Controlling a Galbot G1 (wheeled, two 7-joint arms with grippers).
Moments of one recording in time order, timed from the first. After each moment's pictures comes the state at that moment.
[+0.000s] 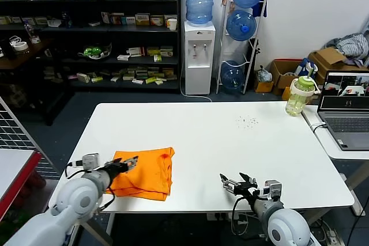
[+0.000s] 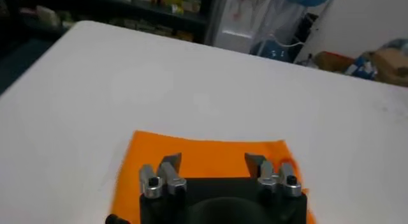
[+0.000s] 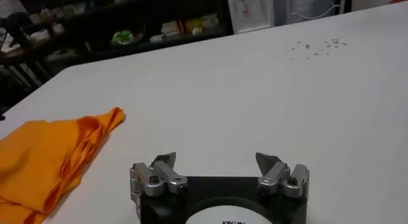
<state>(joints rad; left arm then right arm) 1.07 -0.75 -0.18 -1.88 -1.23 0.50 -0.48 -1.30 1.02 0.27 1.91 0.81 -0.48 0.18</state>
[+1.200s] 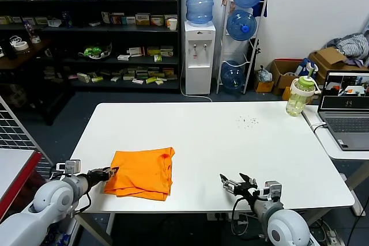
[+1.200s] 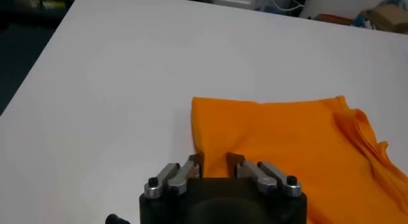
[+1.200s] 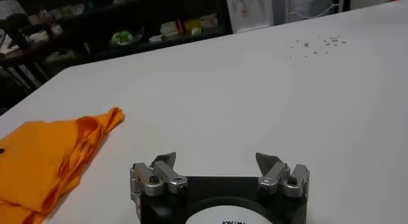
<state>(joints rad) 1.07 -0.68 -0.19 -1.66 -1.12 0.51 -0.13 -1.30 1.02 0.28 1.91 0.80 -0.48 0.18</state>
